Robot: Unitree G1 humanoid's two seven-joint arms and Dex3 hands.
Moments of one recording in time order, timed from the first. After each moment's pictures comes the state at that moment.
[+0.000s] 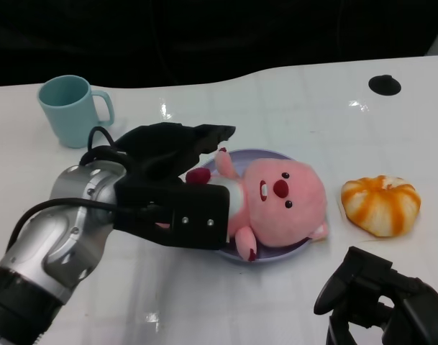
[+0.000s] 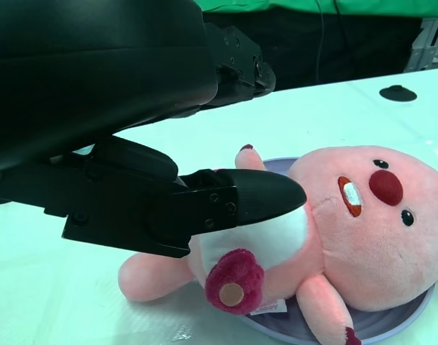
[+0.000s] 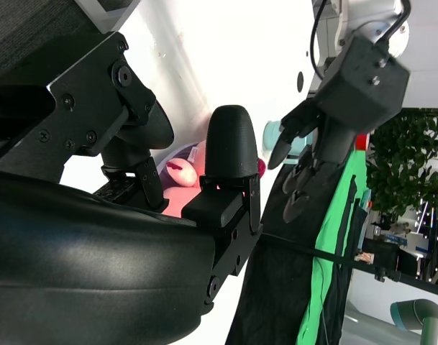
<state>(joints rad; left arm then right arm) -0.57 0.36 -0.43 0.15 0.61 0.05 -0.39 0.50 -0.11 0.19 -0.67 0.01 0.12 0.13</state>
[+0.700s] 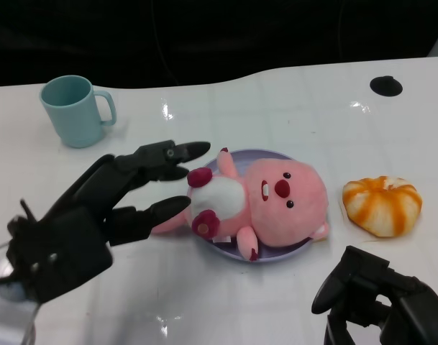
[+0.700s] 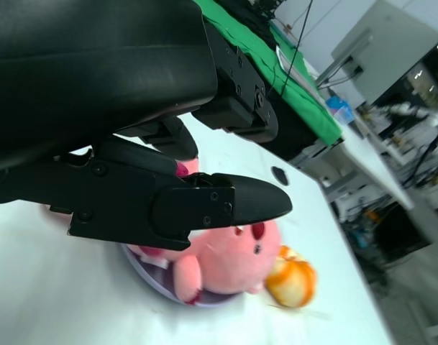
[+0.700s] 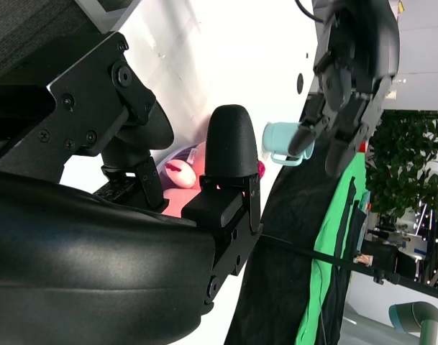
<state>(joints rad) -0.12 0.28 -0.07 -0.11 0.00 -0.13 -0.38 0.49 -0.11 0.19 -0.66 0.00 0.12 0.13</state>
